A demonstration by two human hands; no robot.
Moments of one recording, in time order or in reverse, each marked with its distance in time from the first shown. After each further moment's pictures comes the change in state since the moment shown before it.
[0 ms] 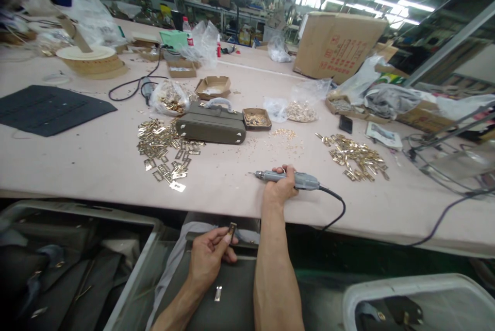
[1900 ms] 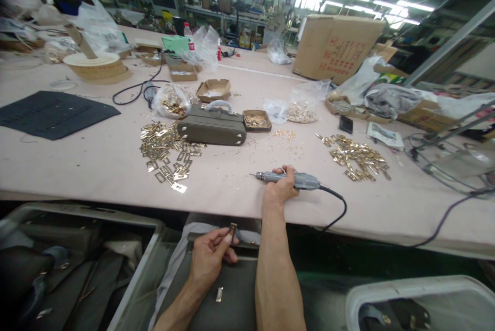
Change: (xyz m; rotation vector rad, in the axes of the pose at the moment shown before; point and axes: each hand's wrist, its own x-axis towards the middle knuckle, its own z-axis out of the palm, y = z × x) left_hand -0.001 -0.002 0.000 -0.012 0.001 0.015; right_hand 0.002 0.002 -0.001 0.003 0.021 -0.028
